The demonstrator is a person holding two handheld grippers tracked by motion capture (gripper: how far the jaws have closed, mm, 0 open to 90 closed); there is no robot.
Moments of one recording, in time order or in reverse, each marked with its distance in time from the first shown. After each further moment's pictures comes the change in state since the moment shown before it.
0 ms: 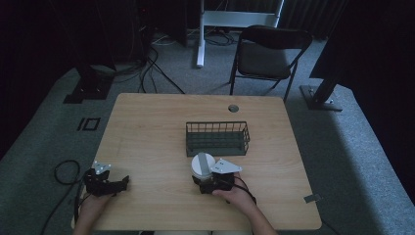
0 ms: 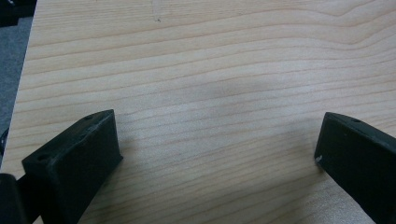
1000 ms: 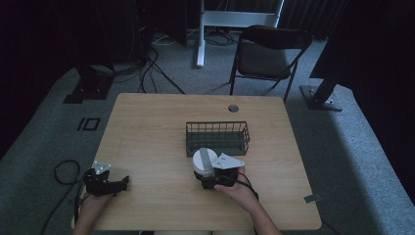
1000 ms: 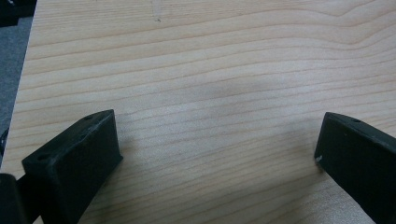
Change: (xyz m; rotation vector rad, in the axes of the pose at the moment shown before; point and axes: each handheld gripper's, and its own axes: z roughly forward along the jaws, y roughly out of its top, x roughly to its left) left arm 0.000 0.000 0.000 0.001 0.000 -0.002; right arm -0.002 0.028 -0.016 0.007 -0.005 -0.045
